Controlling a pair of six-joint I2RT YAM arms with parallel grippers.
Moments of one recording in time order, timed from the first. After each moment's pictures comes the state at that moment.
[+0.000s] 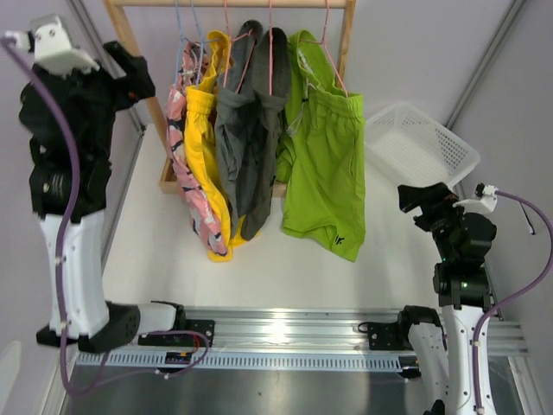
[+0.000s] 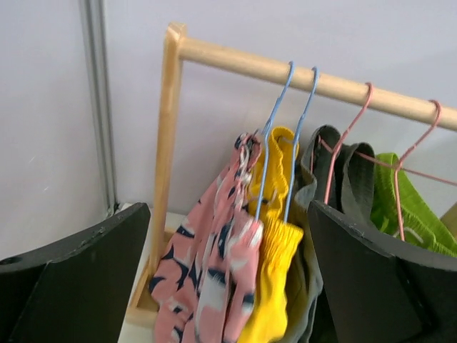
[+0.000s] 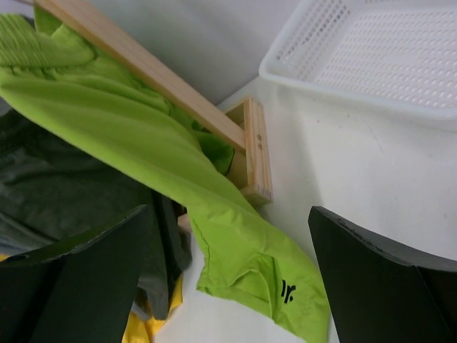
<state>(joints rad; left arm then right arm) -0.14 1.25 2.05 -0.65 -0.25 -0.17 -0.11 0.54 0.72 -0.29 -0.17 0.70</state>
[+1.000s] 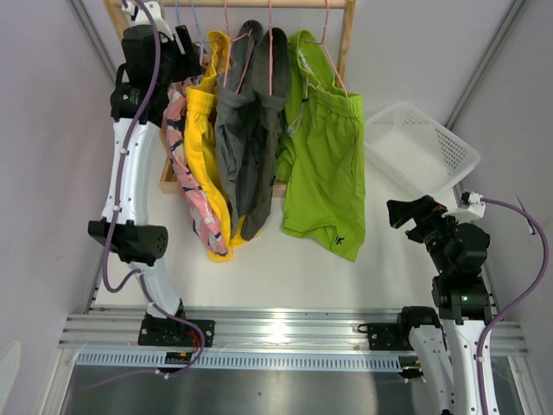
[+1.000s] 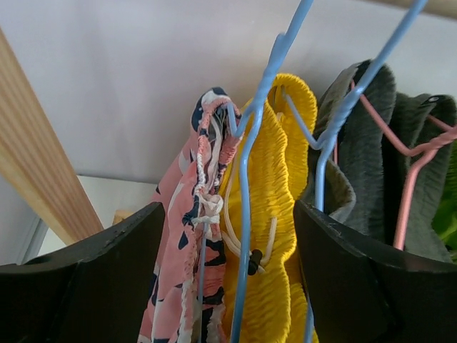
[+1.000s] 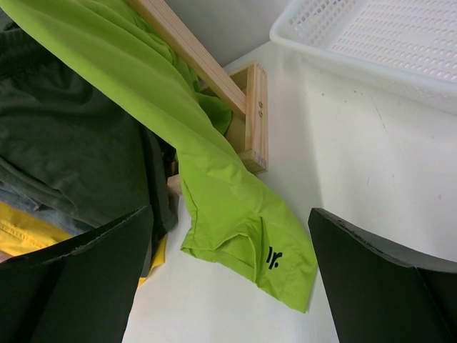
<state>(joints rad) -0.12 1.87 2.41 -0.67 -0.12 -0.20 -0.01 0.44 0.70 -0.40 -0.16 0.59</state>
